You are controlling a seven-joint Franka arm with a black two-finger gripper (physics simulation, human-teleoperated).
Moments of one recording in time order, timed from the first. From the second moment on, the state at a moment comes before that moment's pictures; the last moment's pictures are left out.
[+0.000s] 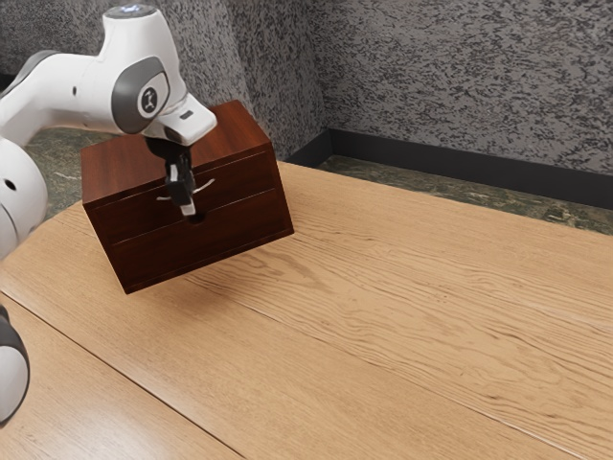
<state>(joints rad) 0.27 0.45 0.10 -1.09 0.12 1.68 1.13</state>
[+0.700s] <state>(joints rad) 0.27 0.47 0.12 -1.10 0.16 1.72 1.11</state>
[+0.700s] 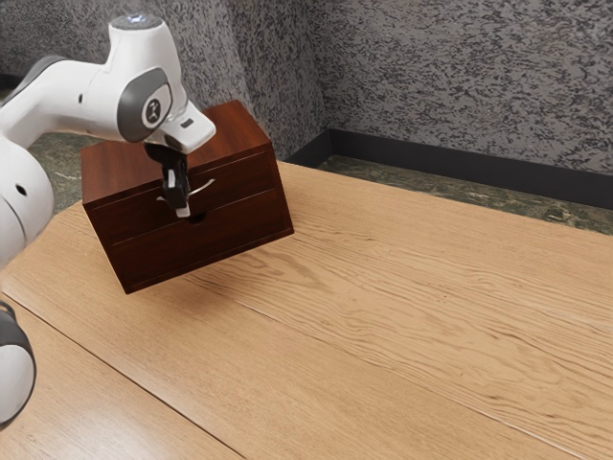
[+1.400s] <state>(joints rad) 0.25 0.45 0.11 -1.12 0.14 1.69 1.02</state>
